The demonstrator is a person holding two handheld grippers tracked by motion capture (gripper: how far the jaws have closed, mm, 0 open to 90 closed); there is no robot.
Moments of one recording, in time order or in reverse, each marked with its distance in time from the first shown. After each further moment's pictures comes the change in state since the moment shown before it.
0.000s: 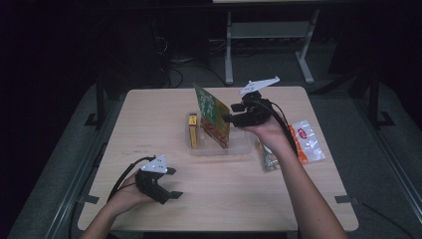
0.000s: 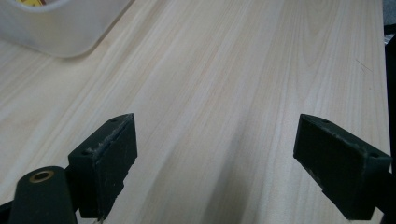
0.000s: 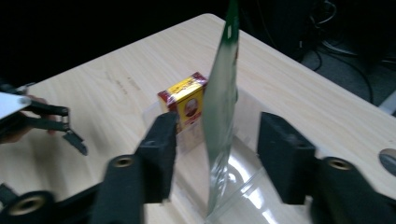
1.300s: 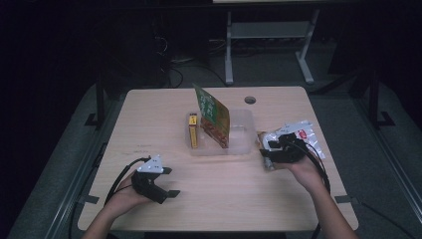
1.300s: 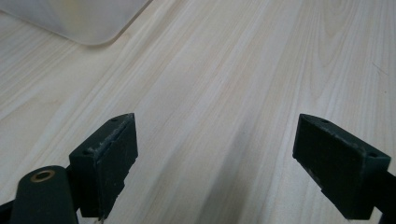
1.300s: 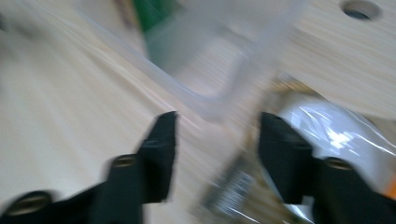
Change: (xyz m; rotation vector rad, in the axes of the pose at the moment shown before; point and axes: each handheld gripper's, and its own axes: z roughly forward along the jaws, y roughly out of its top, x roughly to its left) left arm 0.000 -0.009 -0.006 -0.023 0.072 -0.026; right arm -0.037 -0.144 -0.025 0.150 -0.145 0.097
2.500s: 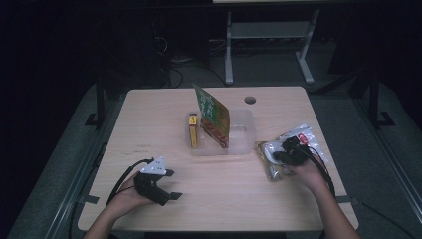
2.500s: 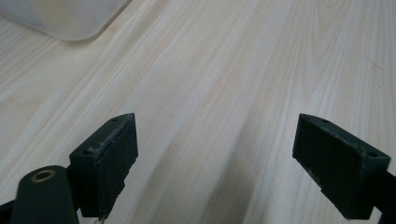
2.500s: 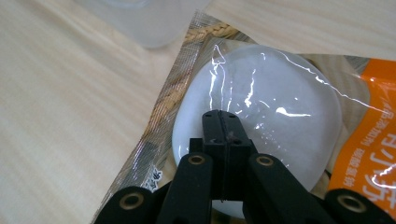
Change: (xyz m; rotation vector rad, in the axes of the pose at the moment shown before) left arm -0.004 0.001 0.005 0.019 -0.028 0.002; right arm -0.021 -0.028 0.017 0.165 -0.051 0.056
